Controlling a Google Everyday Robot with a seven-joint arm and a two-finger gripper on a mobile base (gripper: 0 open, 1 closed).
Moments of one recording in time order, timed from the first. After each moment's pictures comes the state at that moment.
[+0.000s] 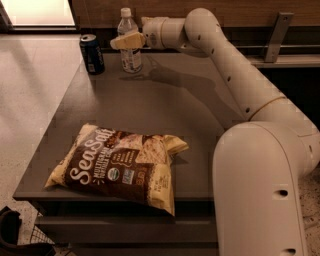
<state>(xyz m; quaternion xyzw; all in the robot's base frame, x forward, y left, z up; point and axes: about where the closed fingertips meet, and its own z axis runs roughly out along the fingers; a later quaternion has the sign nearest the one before) 0.853 0.081 0.940 -0.40 0.64 0.30 0.58</state>
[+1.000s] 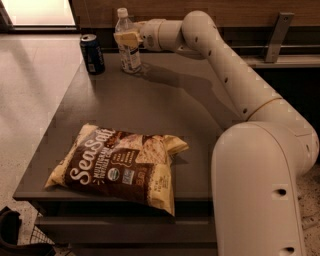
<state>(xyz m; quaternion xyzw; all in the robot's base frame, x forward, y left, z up) 0.852 0.094 0.934 -0.40 0.64 0.31 0.58</state>
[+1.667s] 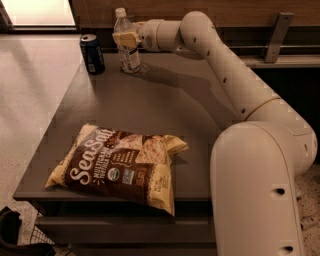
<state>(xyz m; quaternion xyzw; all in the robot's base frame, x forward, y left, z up) 0.851 0.098 0.933 -0.40 0.64 0.31 0.58</state>
